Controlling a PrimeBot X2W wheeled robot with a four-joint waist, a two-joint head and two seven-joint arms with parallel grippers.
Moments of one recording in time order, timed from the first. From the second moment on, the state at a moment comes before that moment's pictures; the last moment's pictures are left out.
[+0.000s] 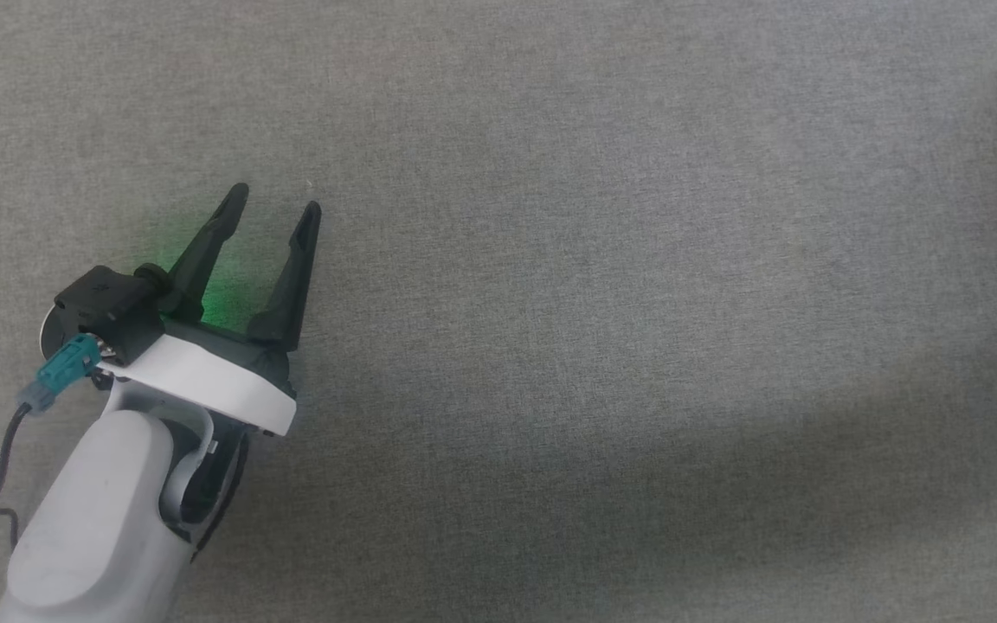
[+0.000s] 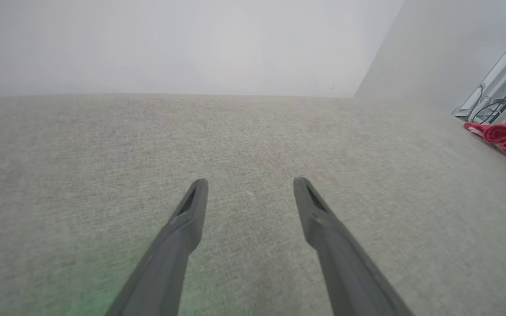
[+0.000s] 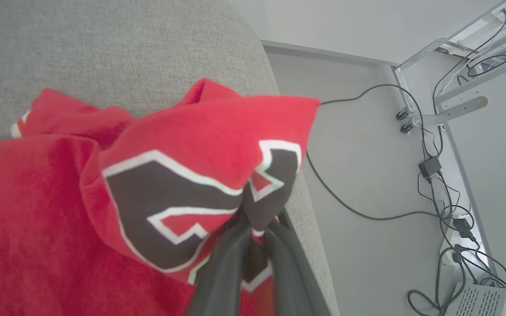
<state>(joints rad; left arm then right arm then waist) -0.45 0.38 -0.28 0.24 -0.53 -0.13 -0.26 -0.98 -0.69 0.04 0.97 0.25 0.13 0.27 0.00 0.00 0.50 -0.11</state>
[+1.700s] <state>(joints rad) 0.02 0.38 0.03 0.29 -0.58 -0.13 -0.26 -0.52 -0.45 0.17 0.78 0.46 0.13 -0.18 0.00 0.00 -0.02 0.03</state>
